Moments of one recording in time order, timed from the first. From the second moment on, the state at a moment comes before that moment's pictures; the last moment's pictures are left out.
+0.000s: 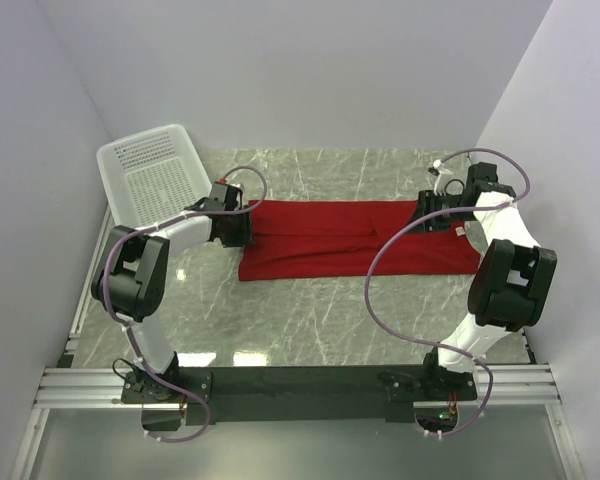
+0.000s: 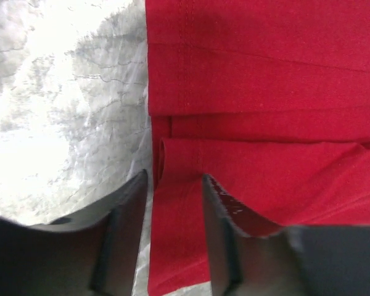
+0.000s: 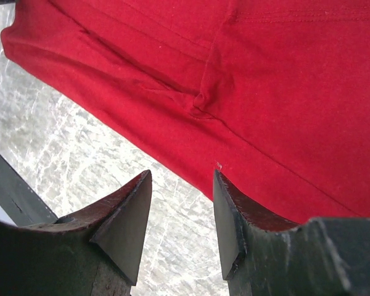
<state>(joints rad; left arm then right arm) -0.33 1.79 1.10 -0.26 0.09 -0.44 -0.25 1.69 1.30 -0.82 -0.77 -0.38</state>
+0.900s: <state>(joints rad) -0.34 1.83 1.19 -0.32 -0.02 -0.44 -0.27 1.69 1.28 -0.81 -0.77 -0.38</state>
